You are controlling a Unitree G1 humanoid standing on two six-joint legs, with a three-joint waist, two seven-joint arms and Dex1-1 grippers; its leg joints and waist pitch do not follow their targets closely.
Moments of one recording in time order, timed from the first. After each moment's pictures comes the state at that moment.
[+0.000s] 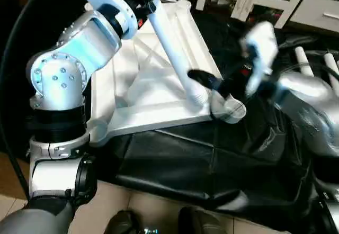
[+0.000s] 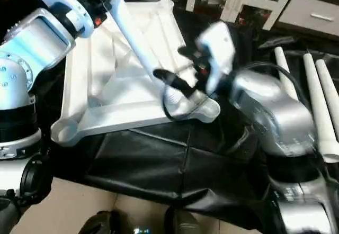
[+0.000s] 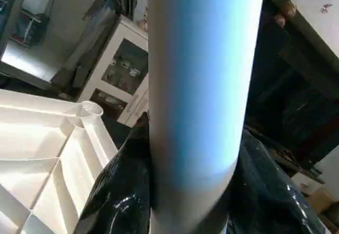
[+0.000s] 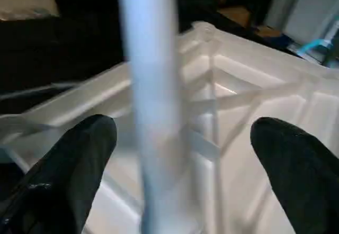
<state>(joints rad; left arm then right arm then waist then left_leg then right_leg) -0.97 0.26 0.17 -0.05 -0.96 0.80 0.22 -0.72 -0.46 0.08 -0.08 0.42 0.72 0.60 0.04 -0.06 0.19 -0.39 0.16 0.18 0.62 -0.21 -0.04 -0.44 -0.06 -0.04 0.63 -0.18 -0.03</state>
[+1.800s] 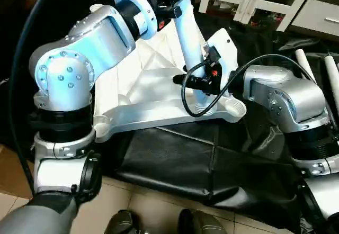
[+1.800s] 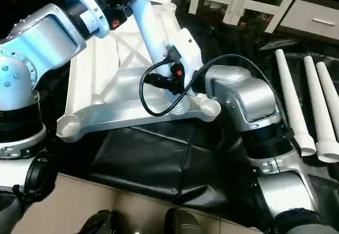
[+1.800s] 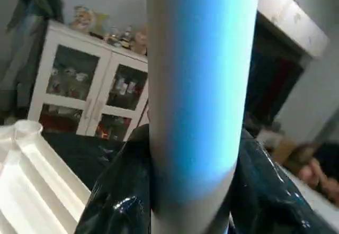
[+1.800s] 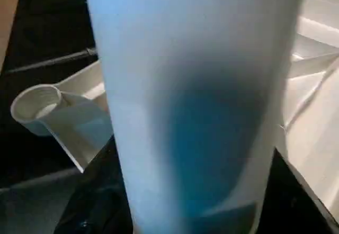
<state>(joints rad) -1.03 0.27 0.09 -0.12 -0.90 0.90 0.01 -0.83 -0.38 0.18 0.09 0.38 0.80 0.70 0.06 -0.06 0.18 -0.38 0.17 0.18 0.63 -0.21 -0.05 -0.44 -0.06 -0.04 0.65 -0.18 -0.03</state>
